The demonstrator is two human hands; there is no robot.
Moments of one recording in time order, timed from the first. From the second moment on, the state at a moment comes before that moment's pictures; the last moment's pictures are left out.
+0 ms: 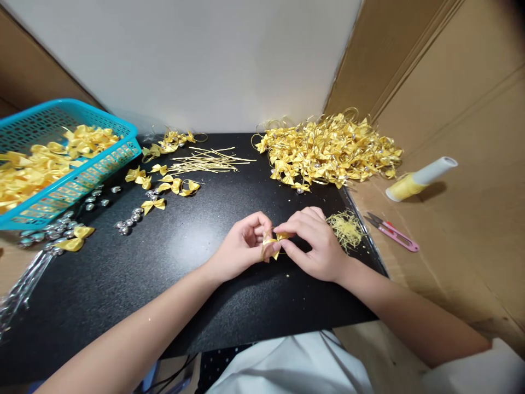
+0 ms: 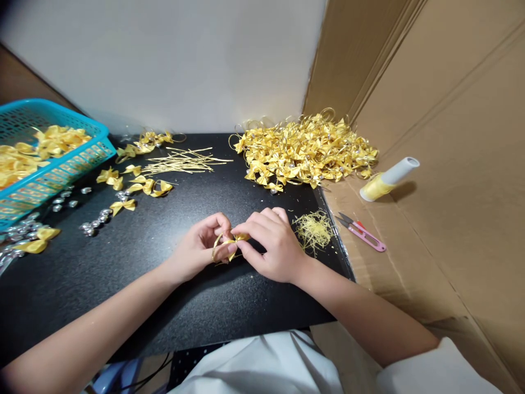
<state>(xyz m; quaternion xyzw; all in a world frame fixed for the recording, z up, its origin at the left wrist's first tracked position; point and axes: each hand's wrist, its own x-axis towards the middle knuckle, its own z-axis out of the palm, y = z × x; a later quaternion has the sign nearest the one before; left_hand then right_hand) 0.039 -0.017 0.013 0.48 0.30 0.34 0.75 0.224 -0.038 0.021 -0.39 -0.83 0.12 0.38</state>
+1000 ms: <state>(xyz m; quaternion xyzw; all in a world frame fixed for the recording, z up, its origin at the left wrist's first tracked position) 0.034 -0.020 0.010 0.60 0.28 0.38 0.64 0.223 -0.038 0.018 -0.42 -0.81 0.09 0.40</state>
